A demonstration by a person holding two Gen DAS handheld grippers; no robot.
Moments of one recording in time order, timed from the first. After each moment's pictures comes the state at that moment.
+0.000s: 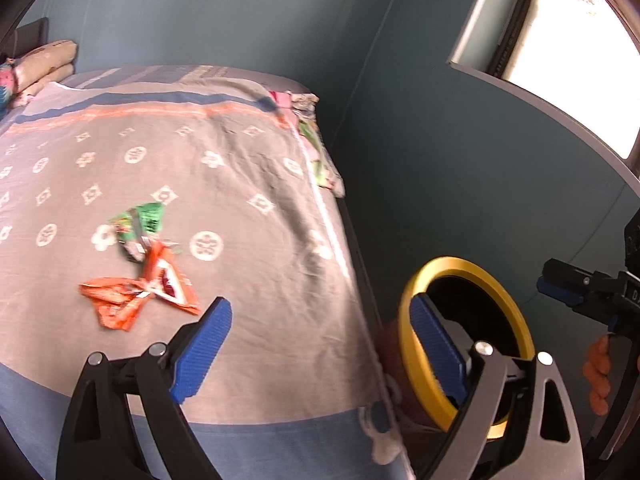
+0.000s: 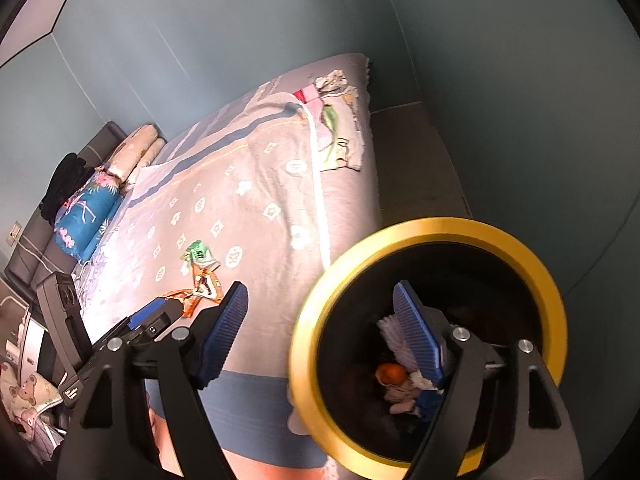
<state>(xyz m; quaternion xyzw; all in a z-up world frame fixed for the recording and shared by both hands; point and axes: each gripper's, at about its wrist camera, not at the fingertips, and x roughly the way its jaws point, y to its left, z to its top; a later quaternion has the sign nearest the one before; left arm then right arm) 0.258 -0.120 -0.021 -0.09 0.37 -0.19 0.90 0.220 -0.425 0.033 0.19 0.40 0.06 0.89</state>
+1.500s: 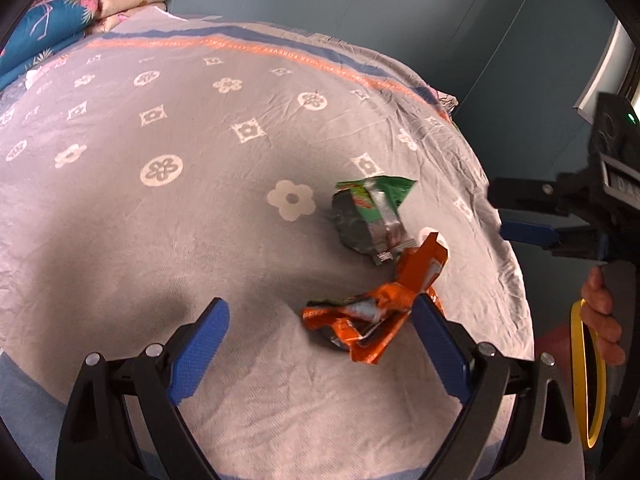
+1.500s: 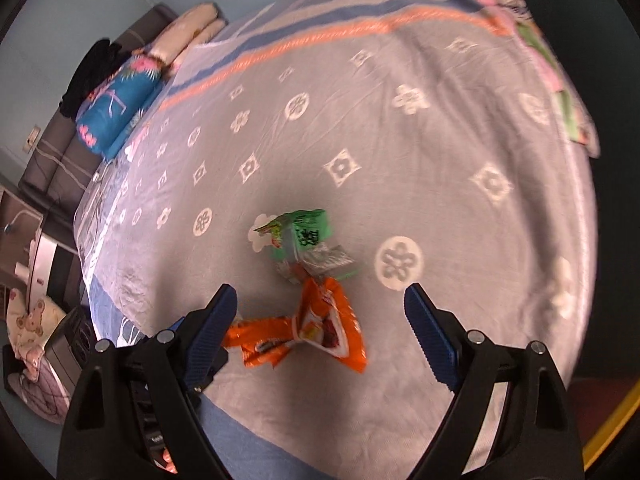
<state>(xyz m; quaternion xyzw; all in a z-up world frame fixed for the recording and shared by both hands) 0.335 0.065 -0.122 -0.16 0.43 -0.07 0.89 0.461 -0.139 -0.059 0.10 0.55 0.22 0.80</state>
